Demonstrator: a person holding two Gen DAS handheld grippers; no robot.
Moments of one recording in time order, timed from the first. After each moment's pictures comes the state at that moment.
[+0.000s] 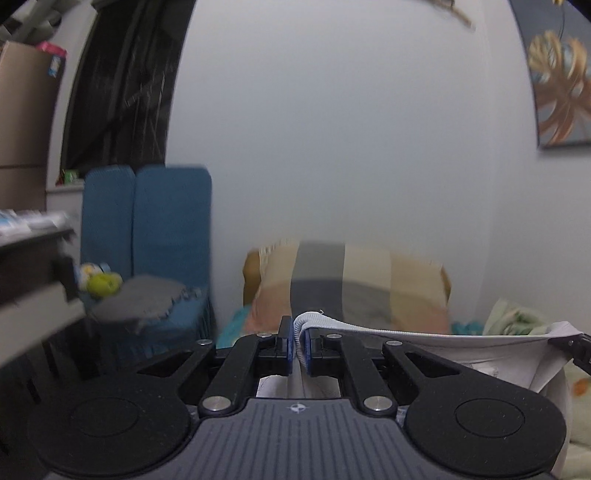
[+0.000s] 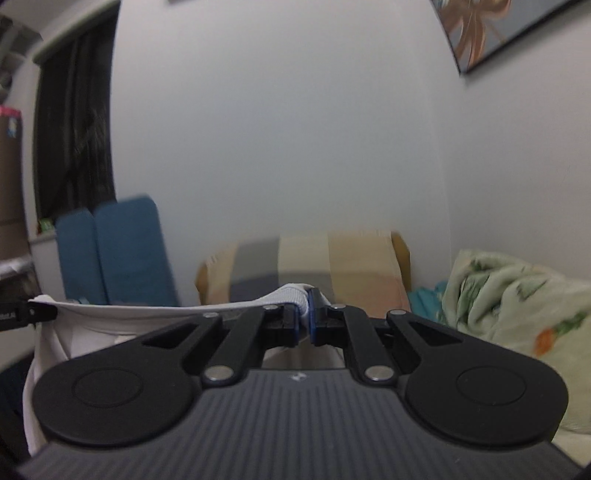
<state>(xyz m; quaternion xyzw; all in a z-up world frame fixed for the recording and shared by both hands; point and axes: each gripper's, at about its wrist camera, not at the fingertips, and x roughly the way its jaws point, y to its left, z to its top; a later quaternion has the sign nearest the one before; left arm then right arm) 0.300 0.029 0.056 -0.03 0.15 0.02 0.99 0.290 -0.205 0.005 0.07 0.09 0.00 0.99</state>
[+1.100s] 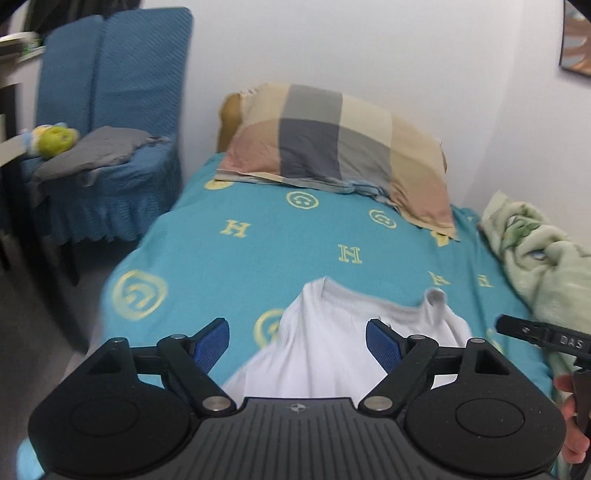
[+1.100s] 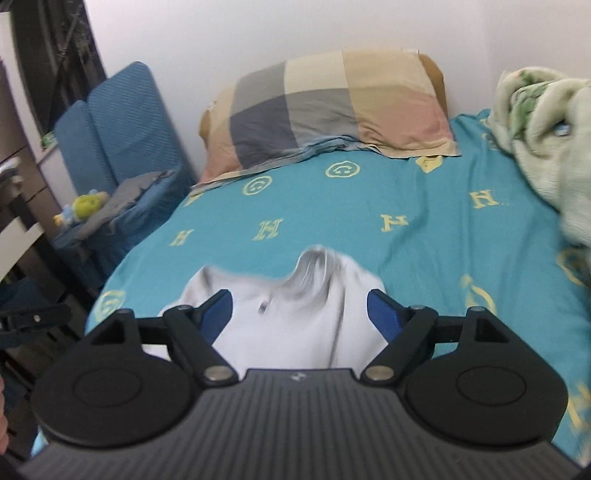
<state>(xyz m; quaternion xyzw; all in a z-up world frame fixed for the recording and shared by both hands) 0.291 0.117 -0.072 -0.09 0.32 -0.05 0.94 0.302 -0.215 -0.110 0.13 0.30 0.08 0.94</state>
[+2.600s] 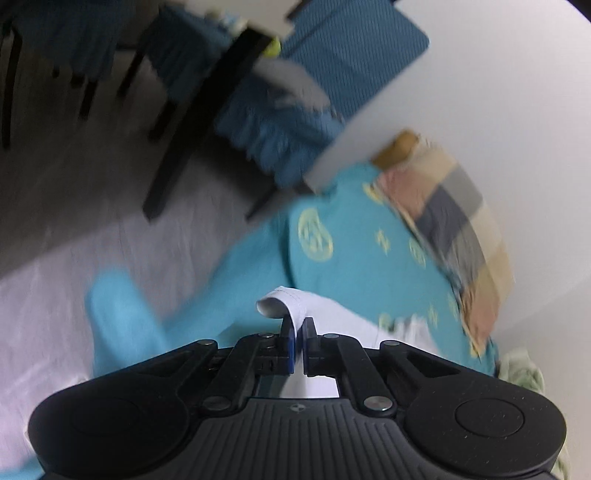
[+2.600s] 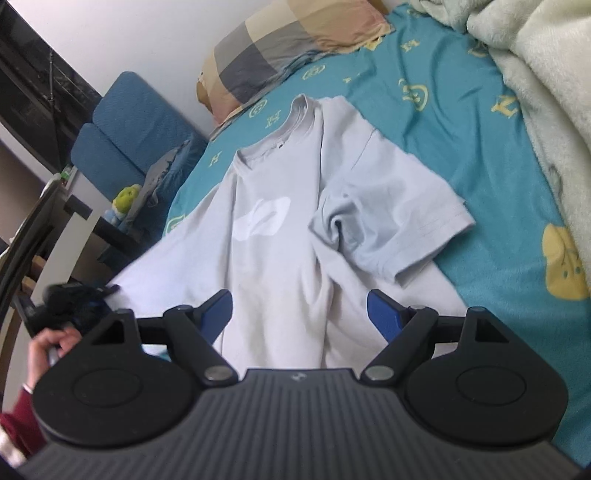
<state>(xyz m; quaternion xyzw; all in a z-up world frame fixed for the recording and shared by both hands) 0.212 0.289 -0.131 -0.38 0.30 0.11 0.87 0.110 -0.217 -0.165 0.30 0.37 0.08 0.88</state>
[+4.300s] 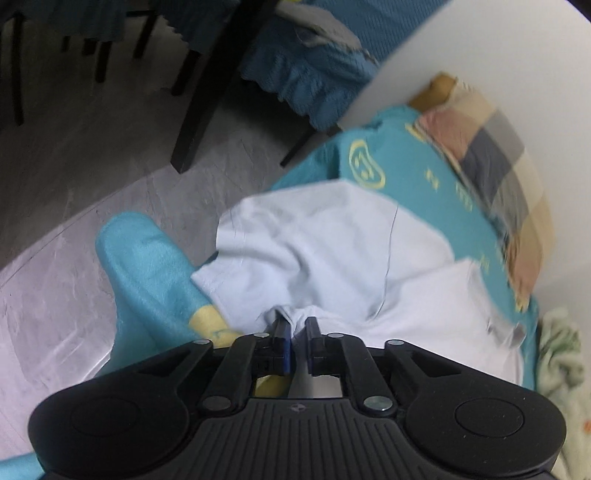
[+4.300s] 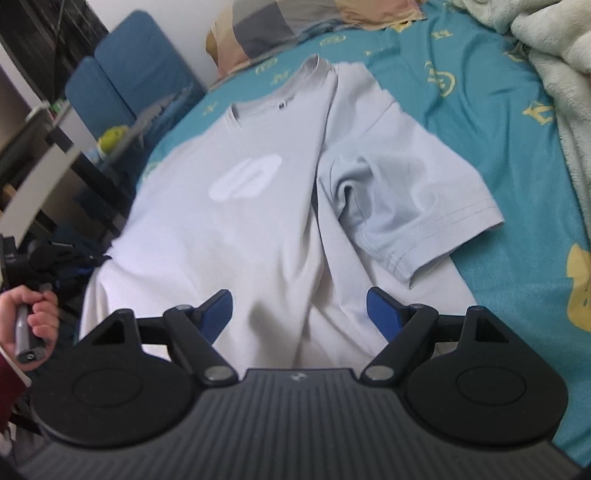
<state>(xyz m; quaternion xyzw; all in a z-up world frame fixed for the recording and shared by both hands) 0.193 0.275 -0.190 -0.35 0.42 0.10 0.83 0.135 -0.186 -0.194 0.19 0.41 0.11 0.88</state>
